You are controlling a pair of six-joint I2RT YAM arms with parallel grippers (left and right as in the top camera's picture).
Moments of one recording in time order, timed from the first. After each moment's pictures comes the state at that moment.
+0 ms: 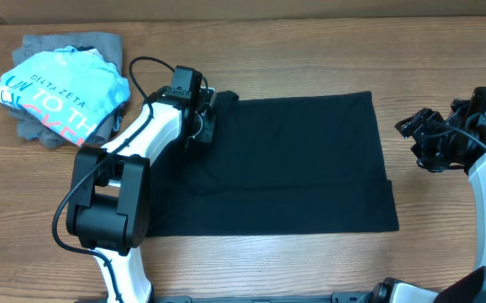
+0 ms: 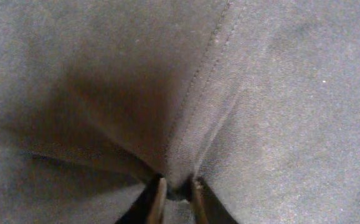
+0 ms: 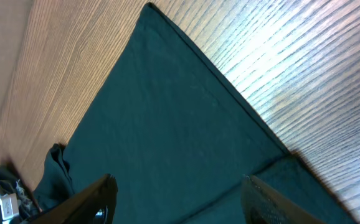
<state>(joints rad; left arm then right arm) -0.24 2.02 1.35 -0.60 0.13 -0.05 -0.35 1.43 1.15 -0.86 -0.38 0.53</state>
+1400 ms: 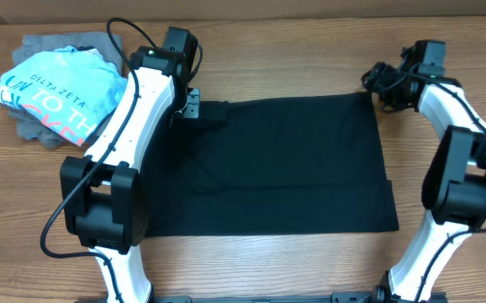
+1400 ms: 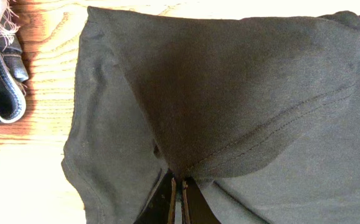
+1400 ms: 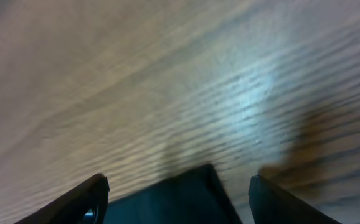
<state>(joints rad) -0.23 2.02 1.77 -1.16 -0.15 -0.21 -0.18 2.16 1.52 -0.39 -0.29 0.39</state>
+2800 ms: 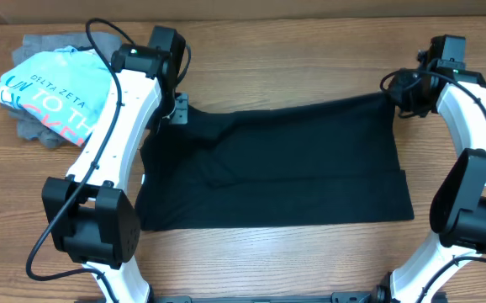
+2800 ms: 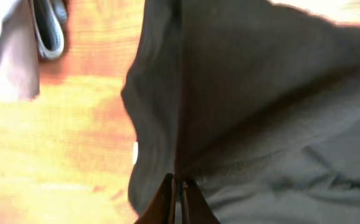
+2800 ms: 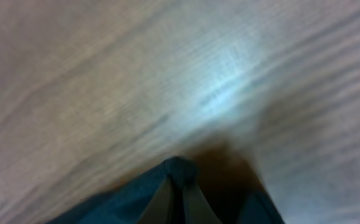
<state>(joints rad) -0.20 1.93 1.78 -1.36 -0.15 -0.24 -0.22 1.98 1.53 -0.70 -0.18 0.36</state>
